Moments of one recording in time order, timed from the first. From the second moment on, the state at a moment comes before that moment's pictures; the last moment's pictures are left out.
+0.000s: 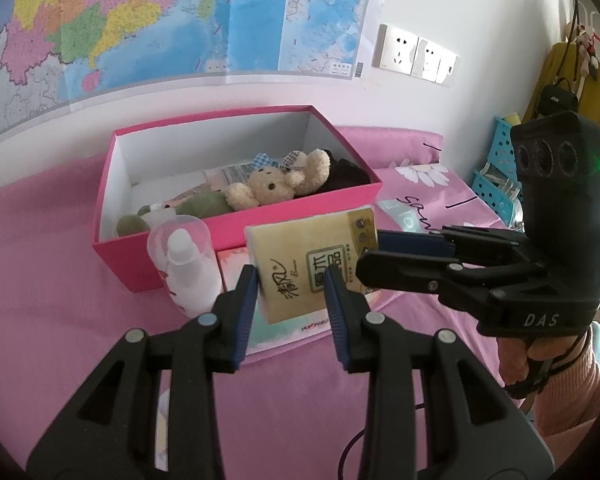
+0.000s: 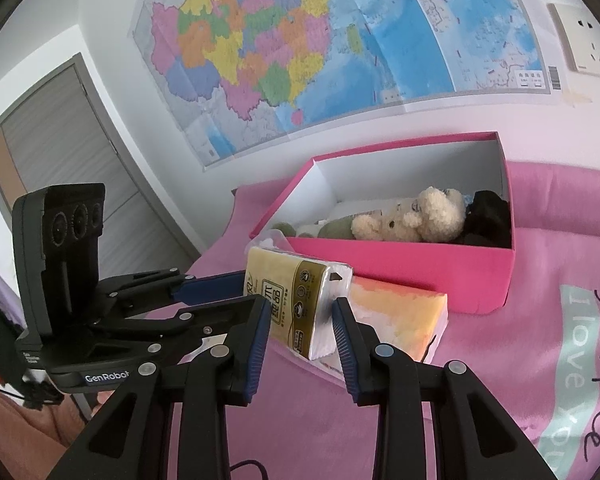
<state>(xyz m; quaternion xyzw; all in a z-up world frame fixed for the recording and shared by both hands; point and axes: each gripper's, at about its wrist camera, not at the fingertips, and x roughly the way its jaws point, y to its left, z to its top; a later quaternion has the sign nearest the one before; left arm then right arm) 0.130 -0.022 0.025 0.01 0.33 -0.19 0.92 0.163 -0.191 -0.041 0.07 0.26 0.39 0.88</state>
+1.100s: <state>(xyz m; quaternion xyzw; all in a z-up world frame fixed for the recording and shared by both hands) 0.183 -0.011 0.038 -0.01 0.33 -0.18 0.93 0.200 -0.182 -0.010 0.07 0.23 0.39 0.89</state>
